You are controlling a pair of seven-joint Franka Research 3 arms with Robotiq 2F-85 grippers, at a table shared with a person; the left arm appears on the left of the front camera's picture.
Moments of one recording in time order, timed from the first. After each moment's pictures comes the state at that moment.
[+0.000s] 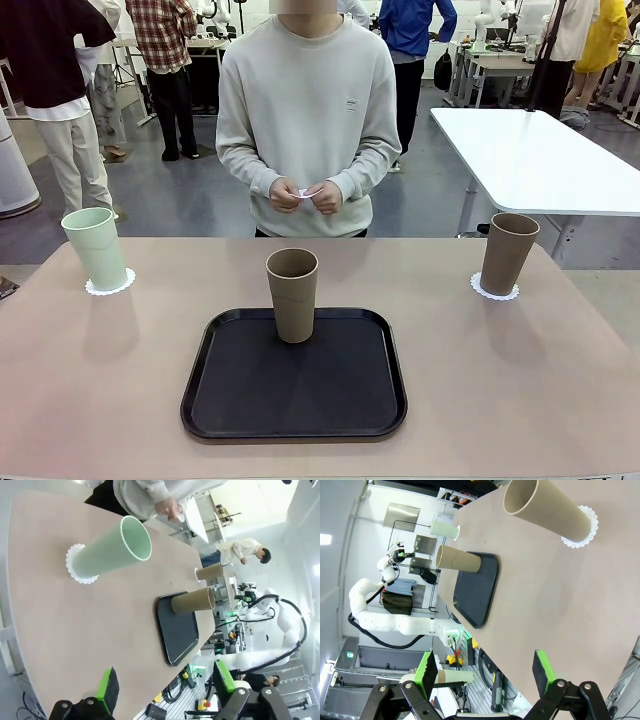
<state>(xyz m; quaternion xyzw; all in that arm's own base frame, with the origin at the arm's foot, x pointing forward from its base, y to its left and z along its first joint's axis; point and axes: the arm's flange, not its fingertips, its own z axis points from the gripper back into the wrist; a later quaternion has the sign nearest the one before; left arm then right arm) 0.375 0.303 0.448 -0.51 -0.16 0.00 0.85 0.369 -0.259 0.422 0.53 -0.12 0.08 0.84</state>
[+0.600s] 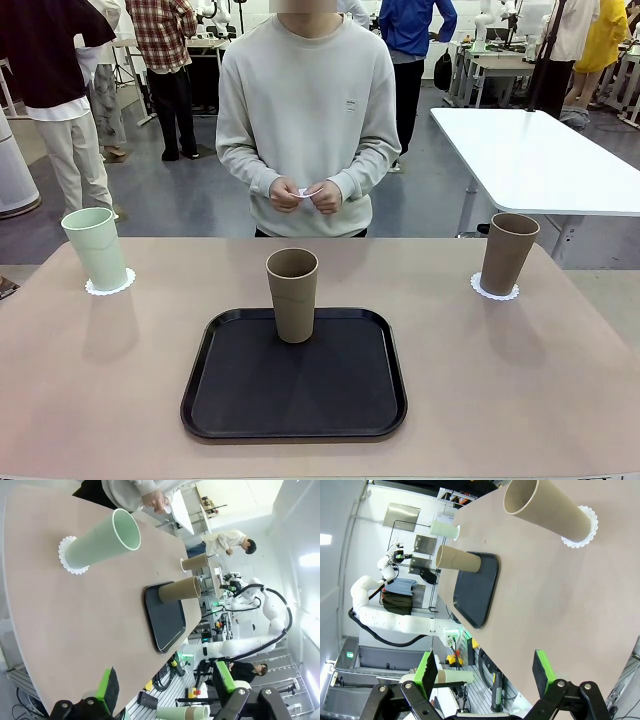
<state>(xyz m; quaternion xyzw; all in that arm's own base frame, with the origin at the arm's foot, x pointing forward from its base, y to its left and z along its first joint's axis) 0.370 0.324 0.451 -0.54 -0.14 -0.03 0.83 0.369 -0.259 0.422 0.53 -0.12 0.08 0.84</state>
